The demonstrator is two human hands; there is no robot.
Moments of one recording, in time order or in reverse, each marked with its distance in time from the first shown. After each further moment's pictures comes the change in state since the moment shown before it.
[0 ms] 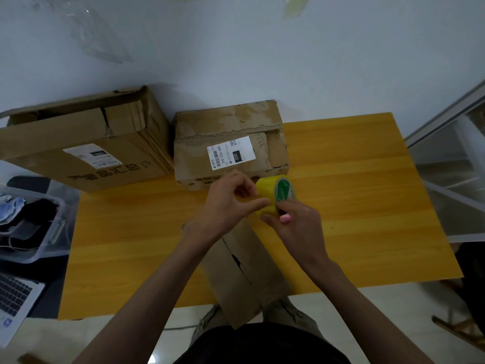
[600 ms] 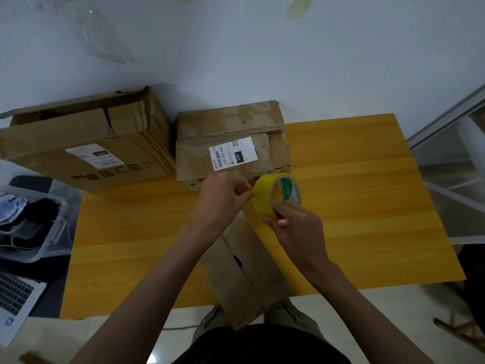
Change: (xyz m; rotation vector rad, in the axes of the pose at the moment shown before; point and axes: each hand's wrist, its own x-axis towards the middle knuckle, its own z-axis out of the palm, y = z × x) left_hand 0.006 0.012 -0.016 0.322 0.029 -0.028; right_hand -0.004 0.000 0.003 -0.199 0.044 -0.108
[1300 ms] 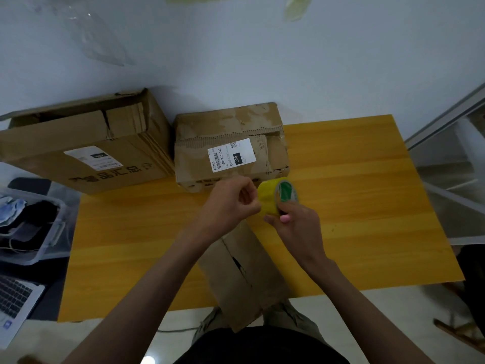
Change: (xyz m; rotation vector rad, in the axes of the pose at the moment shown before) left_hand -0.001 -0.005 0.013 -0.127 -0.136 0.051; right_hand 0.007 0.011 0.005 0.153 -0.082 0.160
